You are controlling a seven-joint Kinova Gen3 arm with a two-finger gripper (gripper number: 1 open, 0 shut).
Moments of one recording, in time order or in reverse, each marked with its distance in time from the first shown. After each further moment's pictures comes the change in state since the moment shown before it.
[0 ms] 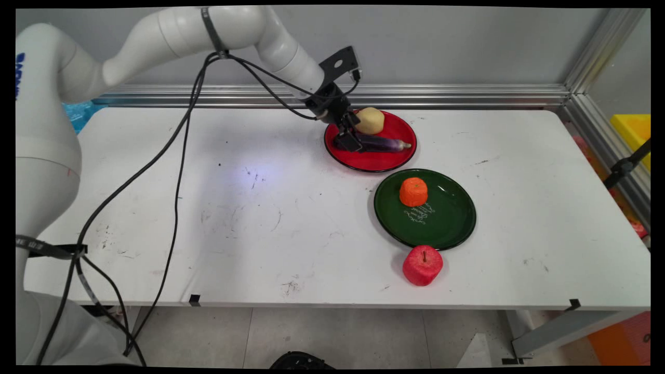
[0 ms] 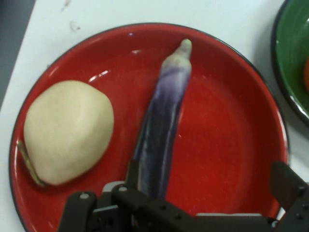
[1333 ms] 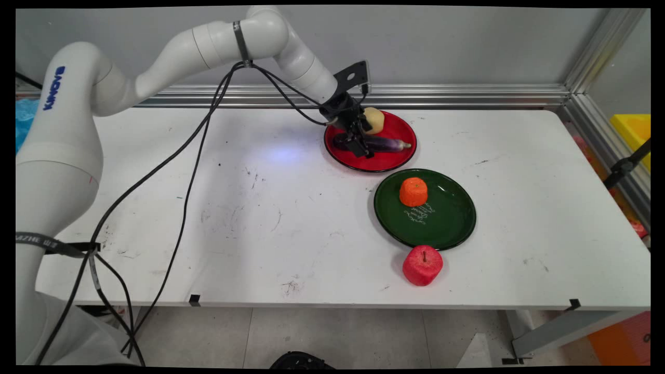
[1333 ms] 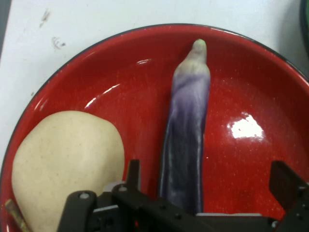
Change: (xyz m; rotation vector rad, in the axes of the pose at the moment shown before) arm -0.003 -0.036 0.056 -0.061 0.021 0.129
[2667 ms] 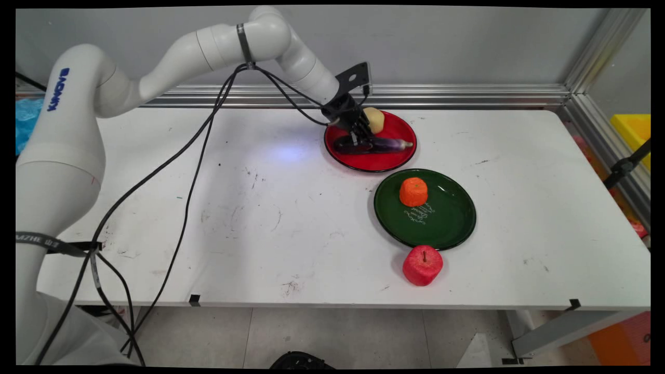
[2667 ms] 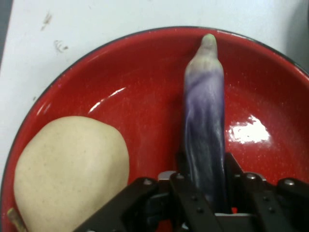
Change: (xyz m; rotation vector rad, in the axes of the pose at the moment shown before) arm -0.001 -0.004 0.006 -0.001 0.011 0.000
